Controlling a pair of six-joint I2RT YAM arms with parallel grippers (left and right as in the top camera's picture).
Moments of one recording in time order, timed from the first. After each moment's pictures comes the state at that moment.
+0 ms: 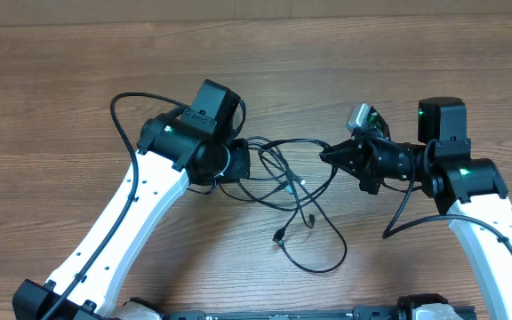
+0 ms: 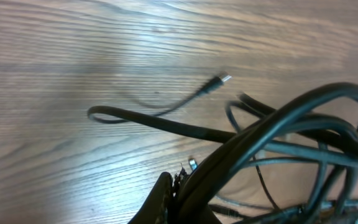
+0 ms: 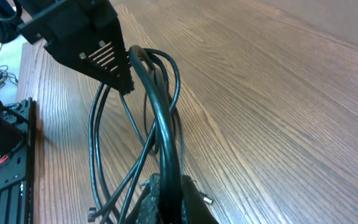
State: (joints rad) left arm -0.46 1.51 1.39 -1.15 0.16 -0.58; right arm 0.09 1.23 1.01 -0.67 -0.95 -0.61
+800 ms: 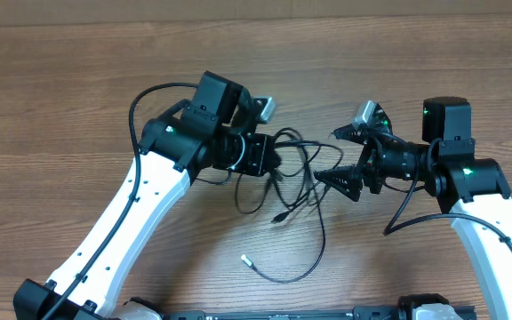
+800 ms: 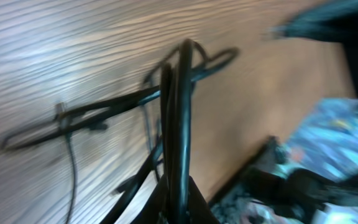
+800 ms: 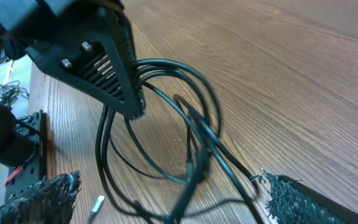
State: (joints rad) left arm -0.47 1.51 1.39 -0.93 0.58 -0.31; right arm 0.07 1.23 1.01 -0.67 -0.99 -0.56
